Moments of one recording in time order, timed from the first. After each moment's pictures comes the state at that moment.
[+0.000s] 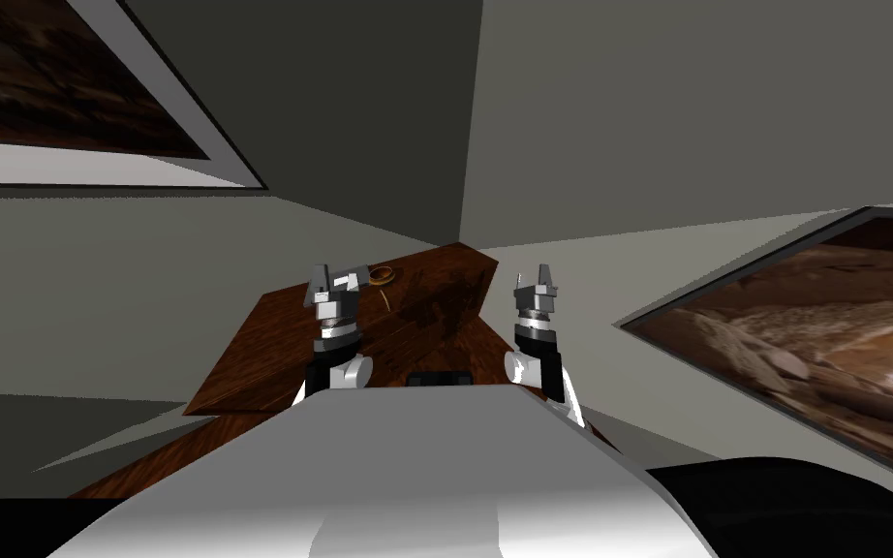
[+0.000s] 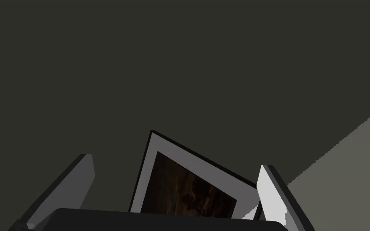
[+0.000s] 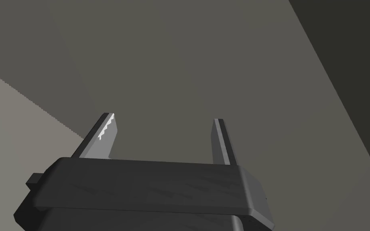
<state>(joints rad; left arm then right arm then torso) 0.49 0.00 -0.06 -2.21 0.06 -0.58 -0.17 0.48 0.03 -0.01 -2.30 0.00 -0.37 -0.11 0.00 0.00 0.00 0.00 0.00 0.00</state>
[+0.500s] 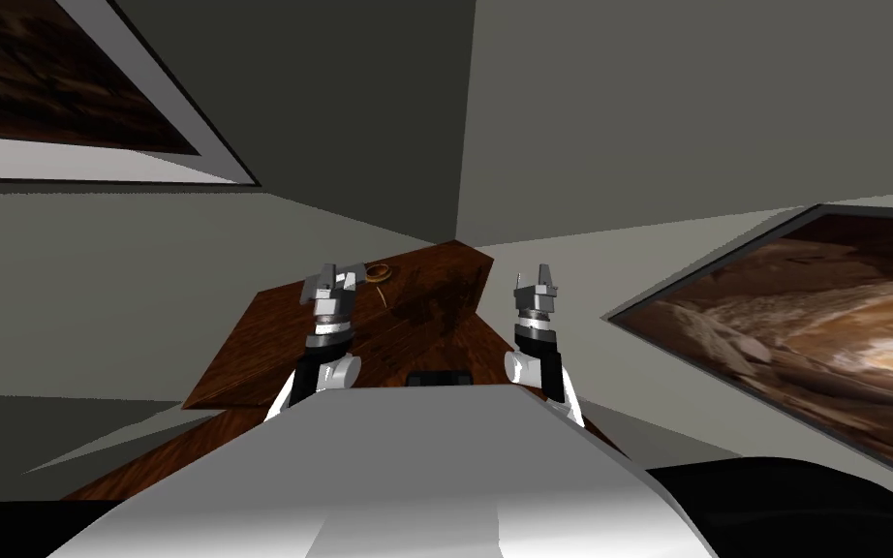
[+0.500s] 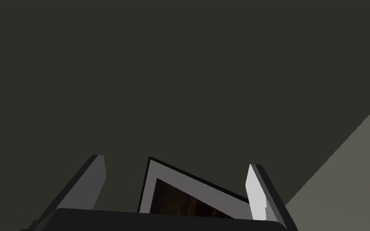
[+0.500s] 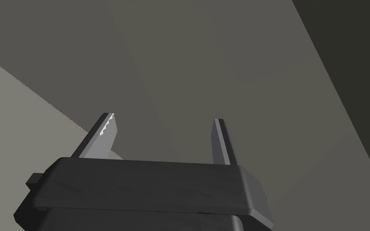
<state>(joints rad) 0.46 0.14 -0.01 -2.20 0.08 -0.53 -0.16 0.48 0.03 -0.01 -2.30 0.00 -0.37 -0.11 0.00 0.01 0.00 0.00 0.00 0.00</state>
